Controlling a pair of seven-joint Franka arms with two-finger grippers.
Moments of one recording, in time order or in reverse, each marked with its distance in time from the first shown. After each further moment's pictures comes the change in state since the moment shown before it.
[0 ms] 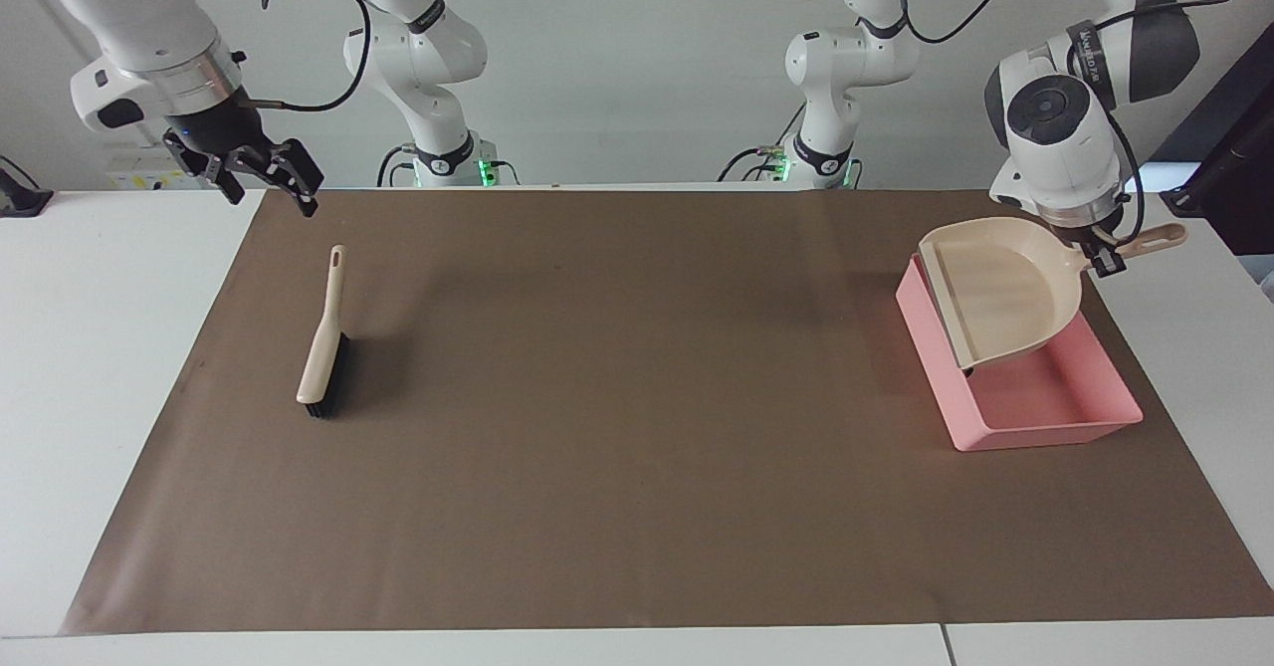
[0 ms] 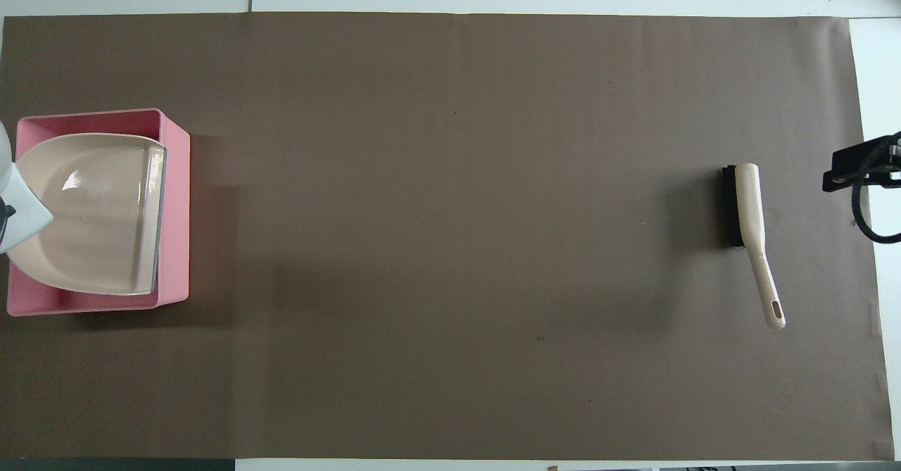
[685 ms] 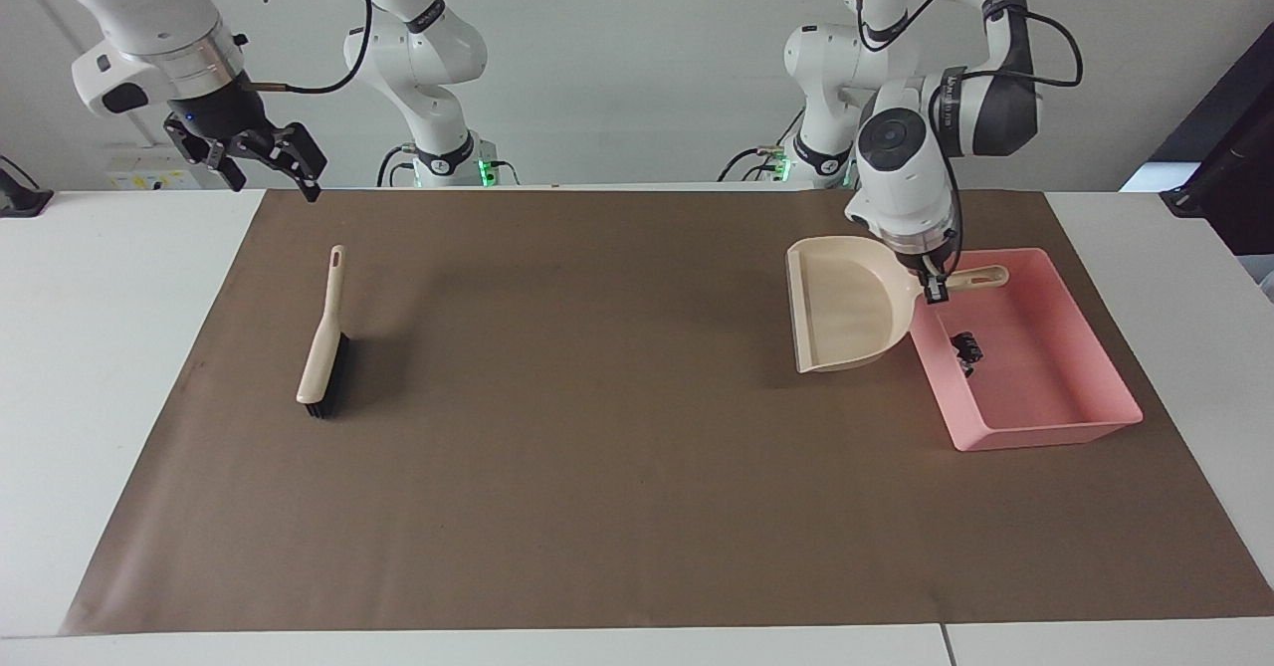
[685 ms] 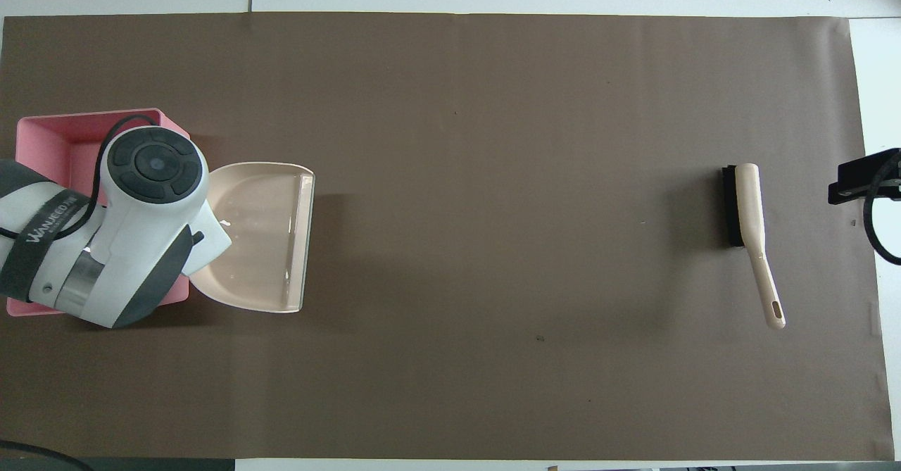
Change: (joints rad) left arm -0.307 0.041 -0.012 -0.116 -0.168 0.021 -0.266; right arm -0.044 -0.028 0.050 0.007 0.000 -0.046 -0.031
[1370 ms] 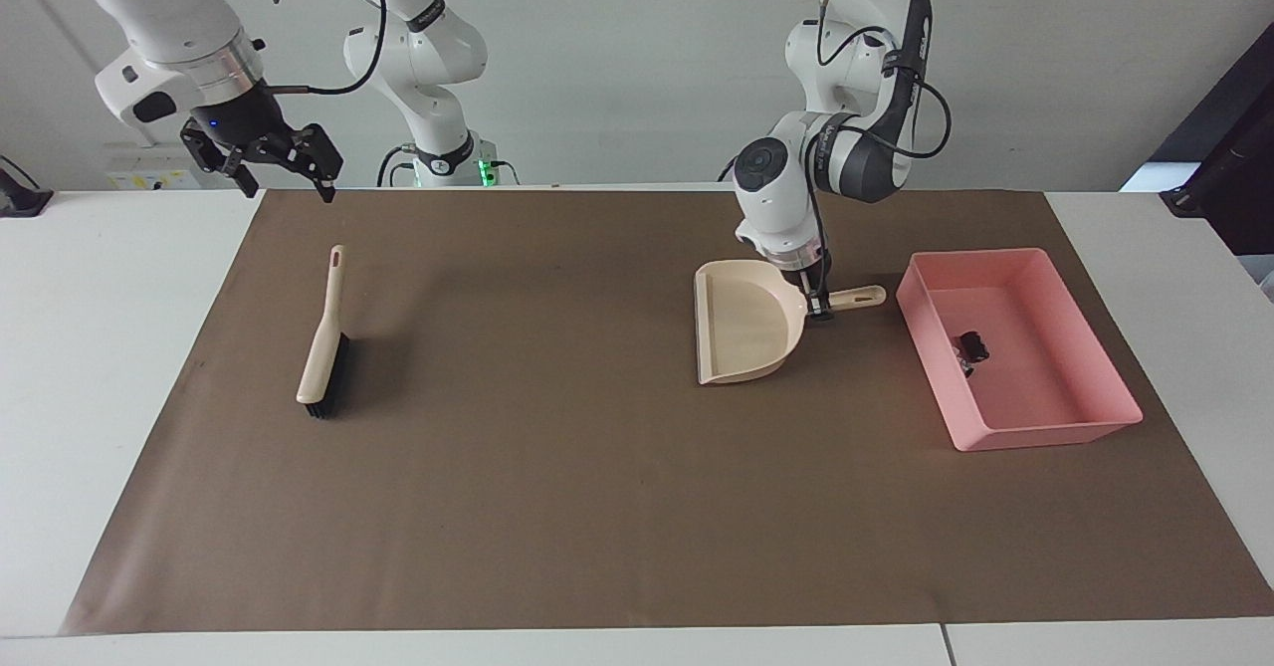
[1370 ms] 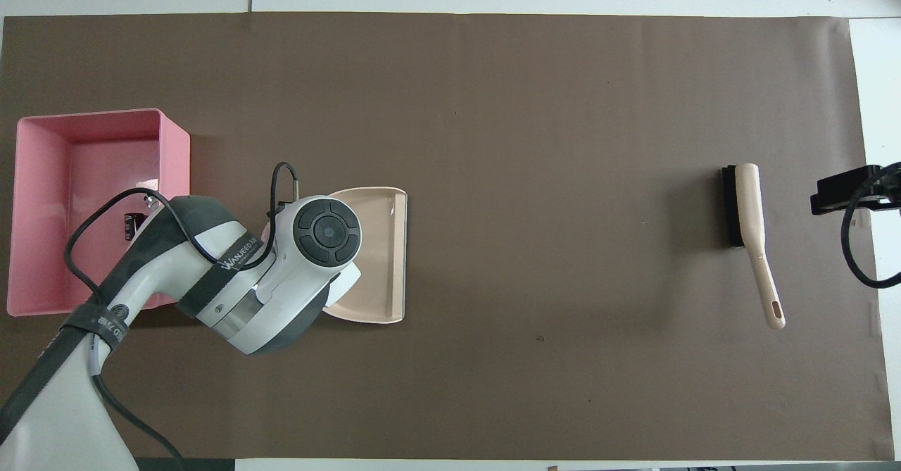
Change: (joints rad) left arm -0.206 0.096 -0.003 -0.070 -0.067 0.119 -0.299; right arm 0.012 -0.022 0.011 -0.063 -0.015 0.041 -0.091
